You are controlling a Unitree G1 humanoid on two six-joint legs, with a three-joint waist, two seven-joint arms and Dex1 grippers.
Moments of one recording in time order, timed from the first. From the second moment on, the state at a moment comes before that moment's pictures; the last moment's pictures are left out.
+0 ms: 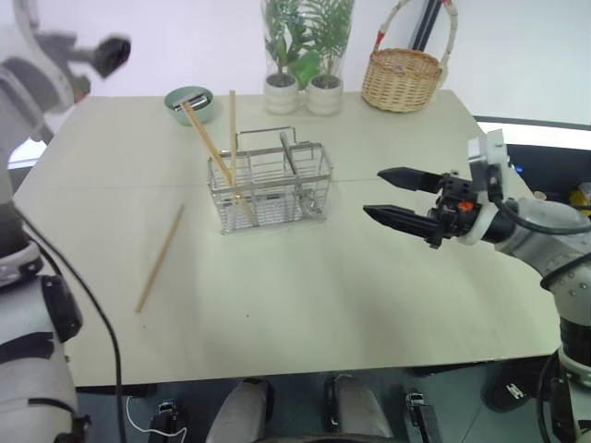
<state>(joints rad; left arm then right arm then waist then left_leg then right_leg) -1.00 0.86 0.29 0.14 -0.55 1.00 -0.30 -0.41 -0.80 -0.20 -0.36 0.88 0.73 0.86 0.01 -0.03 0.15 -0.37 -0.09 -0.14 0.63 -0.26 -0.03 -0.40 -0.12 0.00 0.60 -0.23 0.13</state>
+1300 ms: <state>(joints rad) -0.85 0.74 -0.08 0.60 -0.24 1.09 -0.57 -0.36 -0.77 -0.18 -0.45 0.92 0.76 0.81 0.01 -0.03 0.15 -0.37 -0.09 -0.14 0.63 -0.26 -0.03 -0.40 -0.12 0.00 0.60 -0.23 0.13</state>
